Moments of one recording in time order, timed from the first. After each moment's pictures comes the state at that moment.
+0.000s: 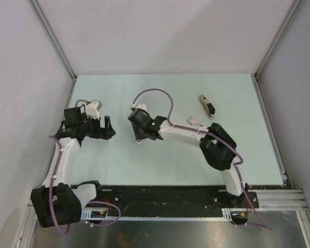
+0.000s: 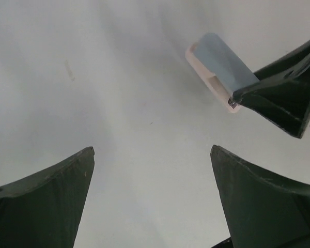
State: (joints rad) left arm 0.16 1.08 0.81 -0.57 0.48 0.17; right arm 1.02 2.11 1.68 -0.48 0.24 0.54
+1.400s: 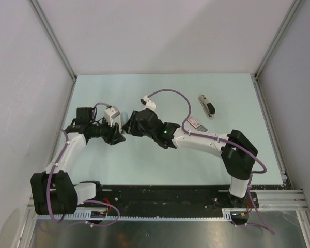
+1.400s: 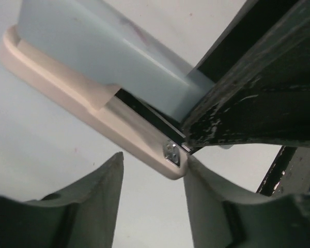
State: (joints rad) left arm 0.03 1.19 0.79 -0.58 0.81 0.52; right arm 1.07 1.82 1.39 -0.01 0.21 0.97
